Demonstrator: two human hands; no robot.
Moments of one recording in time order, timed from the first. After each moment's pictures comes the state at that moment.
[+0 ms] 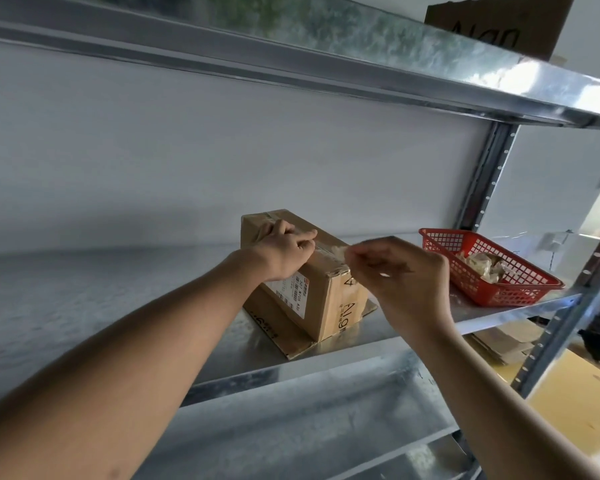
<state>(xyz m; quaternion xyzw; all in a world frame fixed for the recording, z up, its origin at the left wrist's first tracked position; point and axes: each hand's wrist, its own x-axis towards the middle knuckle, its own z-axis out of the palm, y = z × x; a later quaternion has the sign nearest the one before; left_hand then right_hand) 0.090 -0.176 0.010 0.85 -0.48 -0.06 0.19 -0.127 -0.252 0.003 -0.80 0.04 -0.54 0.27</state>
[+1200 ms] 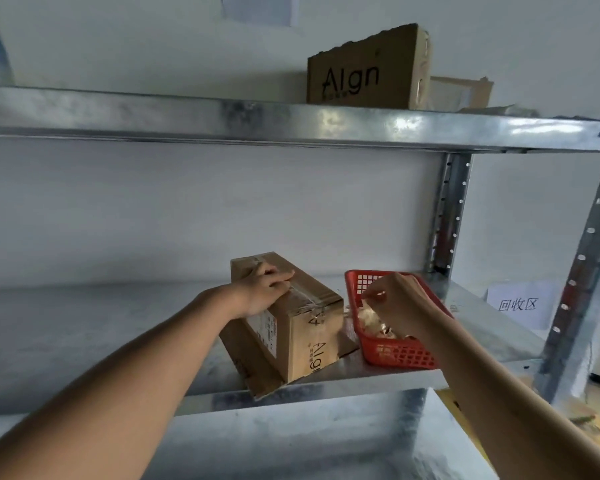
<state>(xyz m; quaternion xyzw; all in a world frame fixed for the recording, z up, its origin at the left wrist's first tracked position) -0.022 -0.373 0.008 0.87 -0.39 -0.09 0.27 -0.219 -0.591 0.013 -0.95 0.20 -0.22 0.09</state>
